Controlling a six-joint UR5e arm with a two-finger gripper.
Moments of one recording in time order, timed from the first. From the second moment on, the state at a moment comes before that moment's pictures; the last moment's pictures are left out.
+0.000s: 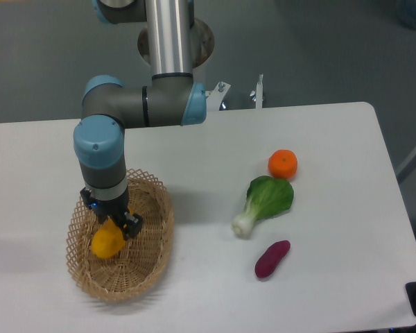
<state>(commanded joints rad) 2.06 -1.96 -1.73 -0.87 1.48 0.67</state>
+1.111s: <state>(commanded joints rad) 2.43 -1.86 -1.55 -1.08 1.55 1.07</state>
